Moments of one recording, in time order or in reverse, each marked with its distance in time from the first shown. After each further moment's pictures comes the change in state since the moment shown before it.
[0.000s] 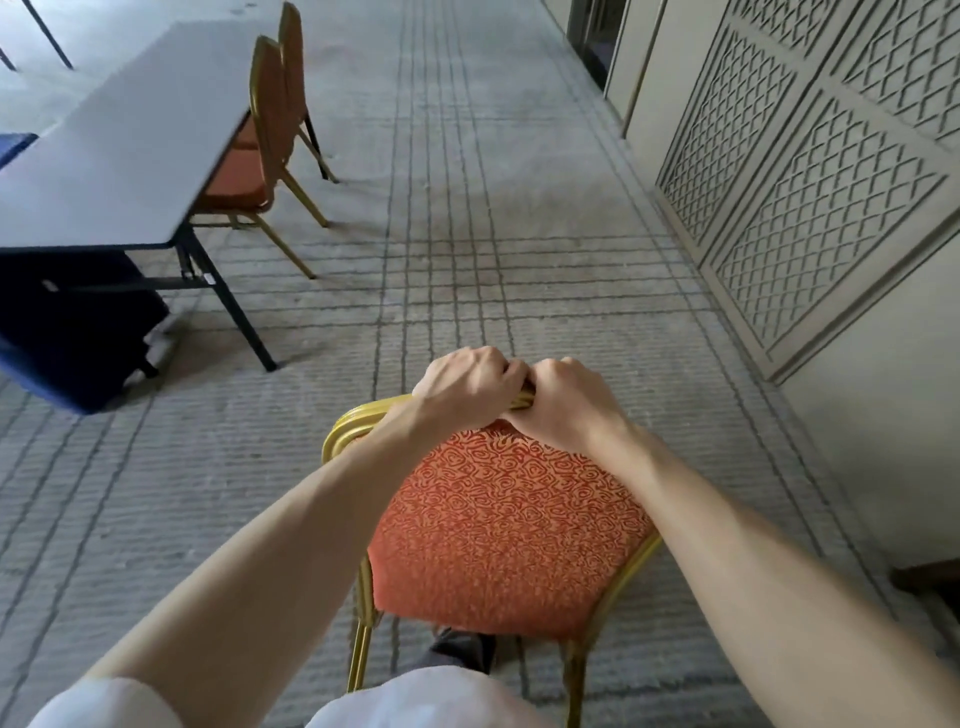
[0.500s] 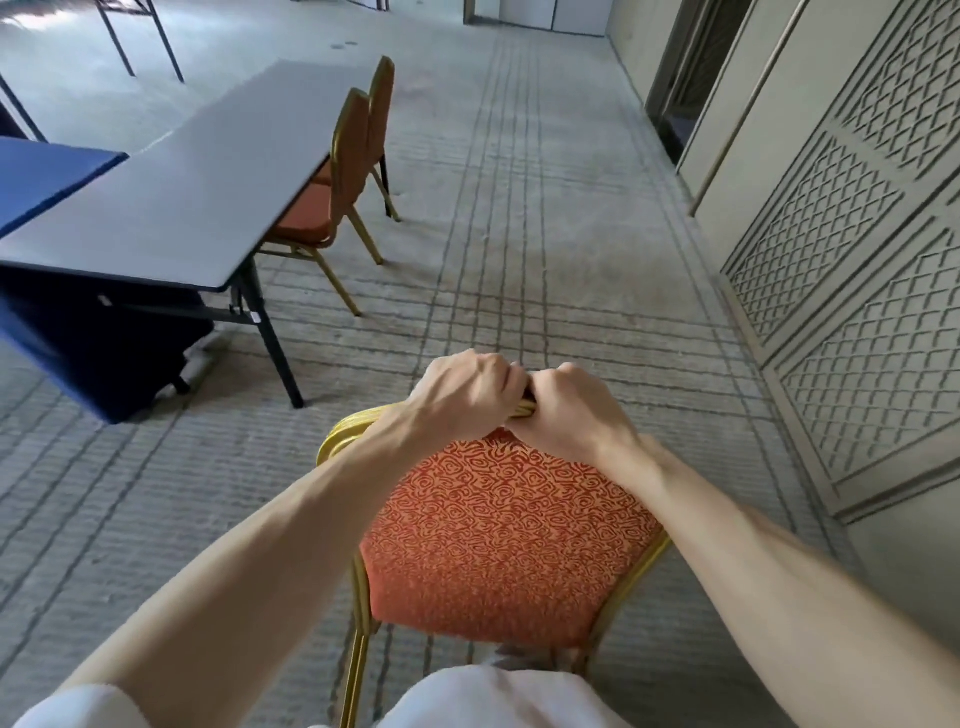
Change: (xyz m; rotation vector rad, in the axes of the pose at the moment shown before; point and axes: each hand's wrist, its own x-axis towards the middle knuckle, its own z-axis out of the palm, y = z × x) left_hand 0.142 -0.132 -0.073 -0.022 0.217 -0.025; right_hand 0.229 -0.025 -0.034 -0.115 0.010 -0.269
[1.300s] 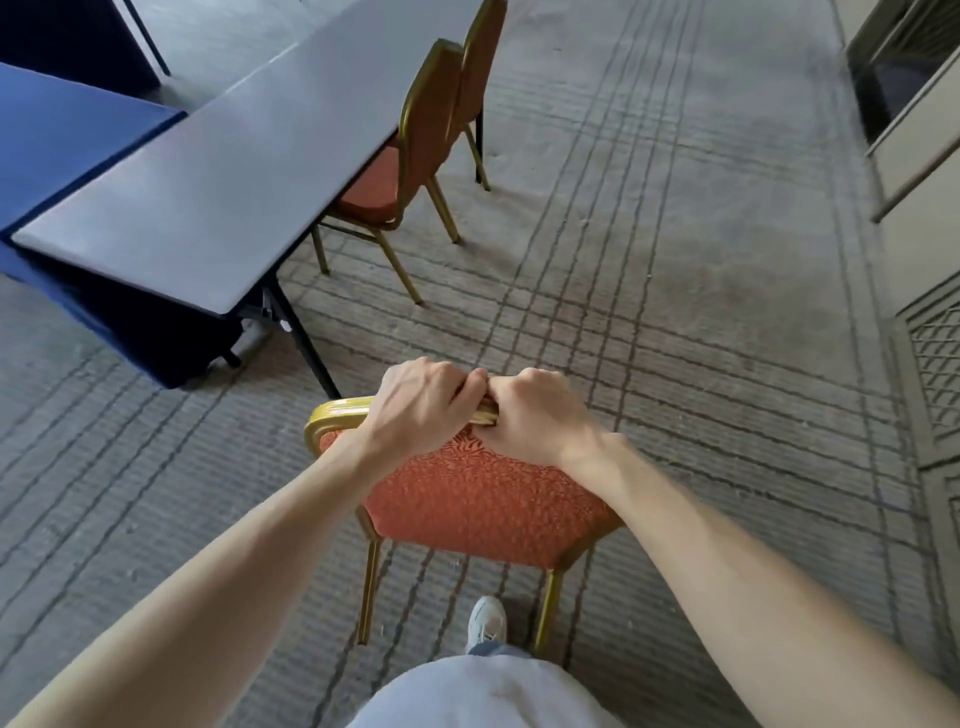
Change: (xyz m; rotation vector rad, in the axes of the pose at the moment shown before) left_hand 0.244 -0.209 0.057 -0.088 0.108 -0.445; right_hand 0.351 0.119 0.071 0.075 -0.226 -0.330
